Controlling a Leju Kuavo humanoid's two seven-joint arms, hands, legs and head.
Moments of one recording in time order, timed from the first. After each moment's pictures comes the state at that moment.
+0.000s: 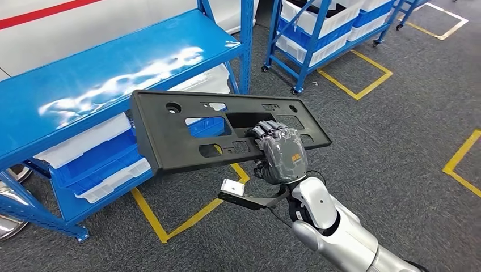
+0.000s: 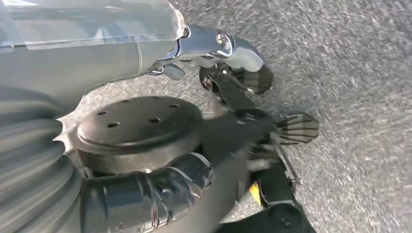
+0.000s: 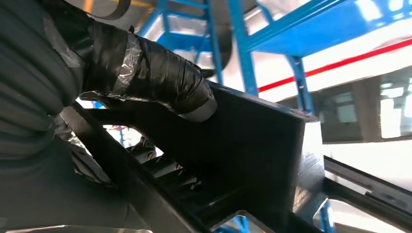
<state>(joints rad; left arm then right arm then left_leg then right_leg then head) 0.02 -0.17 0.13 -0.18 -0.13 0.06 -0.05 -0.42 -0.29 0.74 -1.59 1.26 -0.48 0.07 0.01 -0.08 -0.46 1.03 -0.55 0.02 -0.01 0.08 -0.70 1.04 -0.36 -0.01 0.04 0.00</state>
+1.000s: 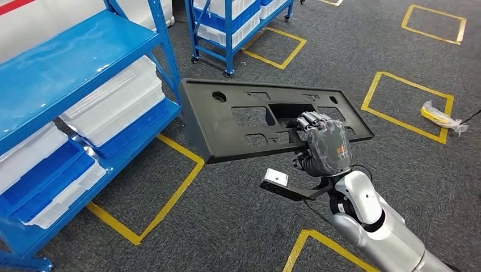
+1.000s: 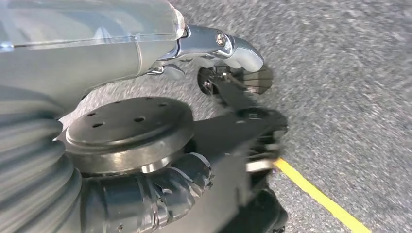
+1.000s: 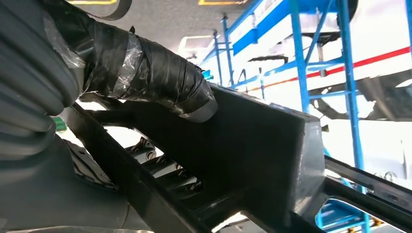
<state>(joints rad) 0.02 -0.16 0.11 -0.18 -0.10 0.05 -0.10 -0.36 -0.49 0.57 -1.70 1.18 -0.46 0.00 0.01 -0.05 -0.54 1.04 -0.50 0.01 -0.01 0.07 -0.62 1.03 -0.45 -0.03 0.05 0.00</state>
